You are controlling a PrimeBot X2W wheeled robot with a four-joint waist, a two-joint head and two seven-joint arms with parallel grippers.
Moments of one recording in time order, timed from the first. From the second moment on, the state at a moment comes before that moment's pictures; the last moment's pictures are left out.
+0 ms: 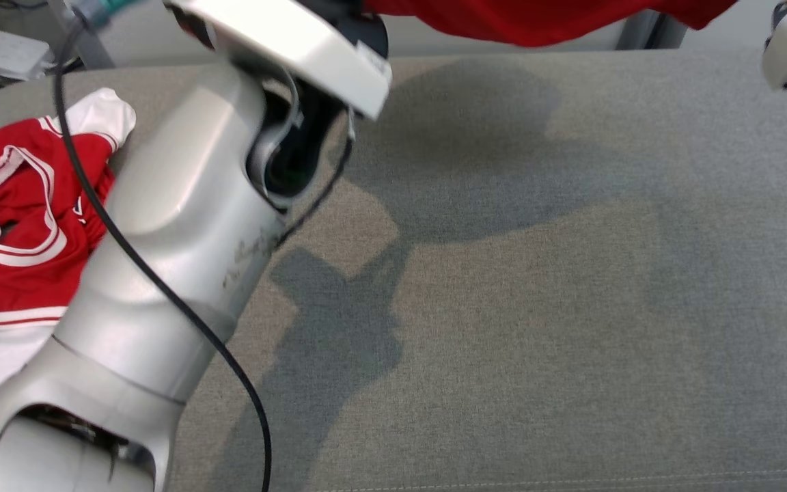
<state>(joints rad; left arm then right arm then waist) -1.12 0.07 -0.63 0.56 -0.95 -0.12 -0.26 -1.24 -0.45 0.67 0.87 0.41 0.13 -0.22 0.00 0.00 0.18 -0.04</state>
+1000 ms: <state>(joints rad) -0.42 0.19 -0.76 0.25 -0.83 -0.12 -0.26 -0.48 -0.55 0.52 0.62 0.64 0.13 -0.25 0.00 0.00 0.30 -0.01</state>
